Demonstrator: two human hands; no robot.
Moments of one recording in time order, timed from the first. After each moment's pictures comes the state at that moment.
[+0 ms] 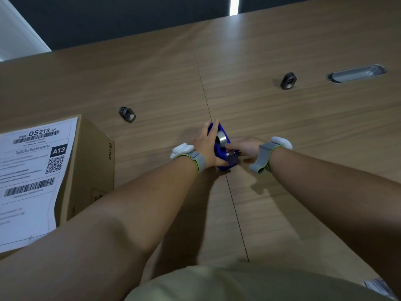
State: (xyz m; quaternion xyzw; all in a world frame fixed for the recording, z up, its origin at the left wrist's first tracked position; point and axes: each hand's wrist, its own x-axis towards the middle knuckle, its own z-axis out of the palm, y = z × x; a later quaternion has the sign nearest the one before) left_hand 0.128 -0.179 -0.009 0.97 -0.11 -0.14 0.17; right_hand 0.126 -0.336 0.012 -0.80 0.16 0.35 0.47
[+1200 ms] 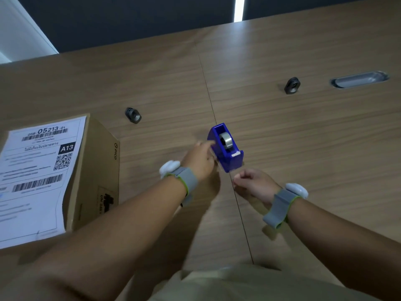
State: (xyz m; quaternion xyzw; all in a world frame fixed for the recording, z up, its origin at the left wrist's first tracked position) left_hand 0.081 -0.152 0.011 0.95 -0.04 -0.12 0.30; right_hand 0.021 -0.330 0.007 -0.74 0.16 0.26 0.60
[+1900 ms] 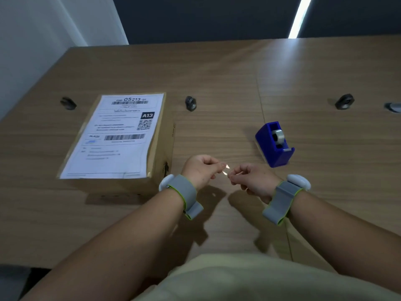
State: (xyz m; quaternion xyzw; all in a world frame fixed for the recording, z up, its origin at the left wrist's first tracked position) left_hand -0.049 -0.042 0.068 0.77 0.20 -0.12 0.59; right_hand -0.028 -0.204 0.071 -0.80 0.01 0.33 0.51
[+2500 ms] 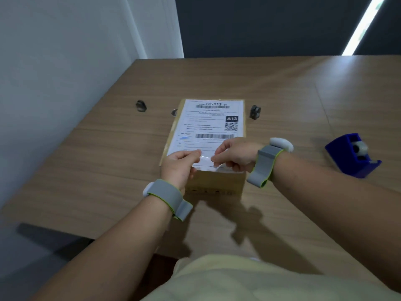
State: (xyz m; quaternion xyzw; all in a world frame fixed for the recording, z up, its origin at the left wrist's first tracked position) left_hand -0.155 0.192 0.117 0.65 0.35 0.10 0.67; right_hand -0.058 0.054 0.141 -0.78 -0.11 0.40 0.47
